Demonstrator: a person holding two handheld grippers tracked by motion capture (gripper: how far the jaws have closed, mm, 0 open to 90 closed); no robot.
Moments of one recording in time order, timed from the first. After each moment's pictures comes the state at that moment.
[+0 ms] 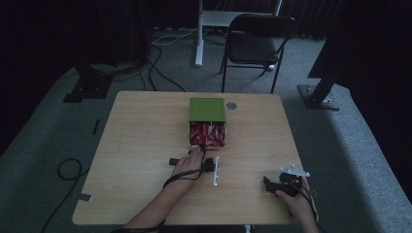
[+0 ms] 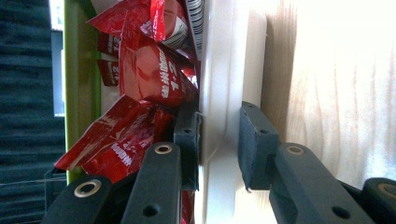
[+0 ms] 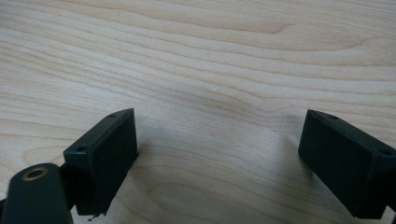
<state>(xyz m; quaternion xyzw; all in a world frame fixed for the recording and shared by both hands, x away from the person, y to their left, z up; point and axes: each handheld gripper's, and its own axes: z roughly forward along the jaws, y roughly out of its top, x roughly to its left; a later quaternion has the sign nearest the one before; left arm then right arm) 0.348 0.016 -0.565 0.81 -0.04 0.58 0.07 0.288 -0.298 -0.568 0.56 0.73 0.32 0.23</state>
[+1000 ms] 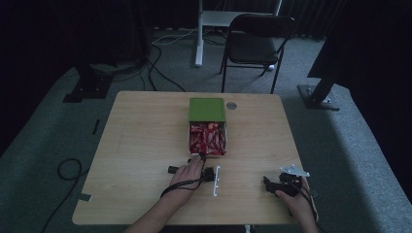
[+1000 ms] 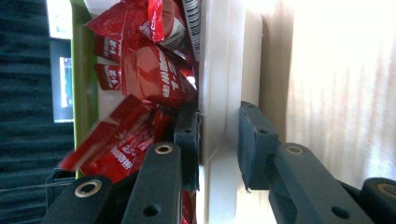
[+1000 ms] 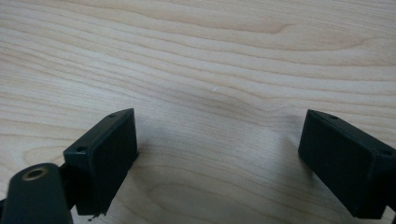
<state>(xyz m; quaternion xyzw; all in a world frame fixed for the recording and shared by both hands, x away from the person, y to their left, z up) 0.316 0.017 -0.565 0.81 -0.05 0.58 0.07 0.288 -0.298 -0.568 0.56 0.73 0.32 0.23</state>
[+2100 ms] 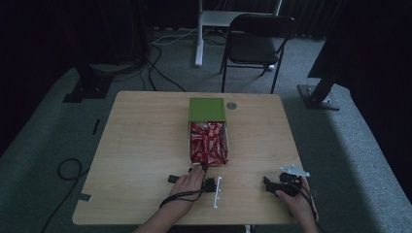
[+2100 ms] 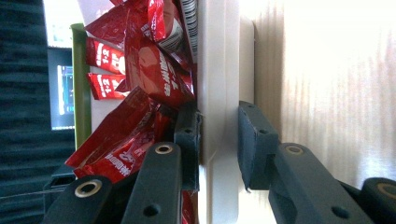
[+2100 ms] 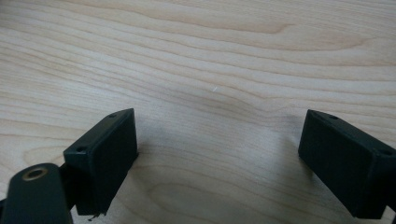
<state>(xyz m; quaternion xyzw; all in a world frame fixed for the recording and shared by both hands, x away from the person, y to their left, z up) 0.284 0.014 -0.569 0.82 -0.06 0.57 0.07 0.288 -0.298 -0.568 0.56 0.73 0.32 0.24</state>
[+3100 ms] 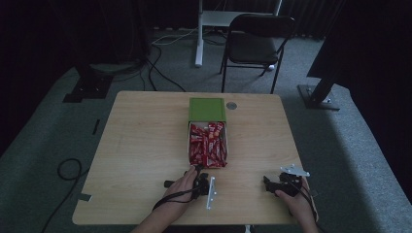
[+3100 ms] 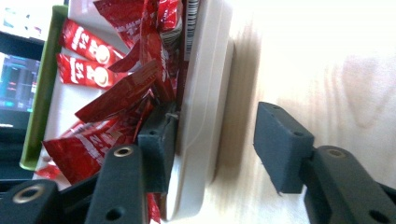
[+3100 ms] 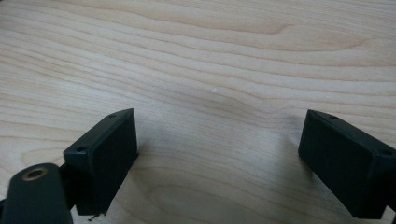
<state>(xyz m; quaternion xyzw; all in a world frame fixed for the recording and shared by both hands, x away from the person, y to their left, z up) 0.273 0.038 -0.555 0.86 -0.01 0.48 0.17 0.289 -0.298 -0.568 0.56 0.73 0.32 0.23</state>
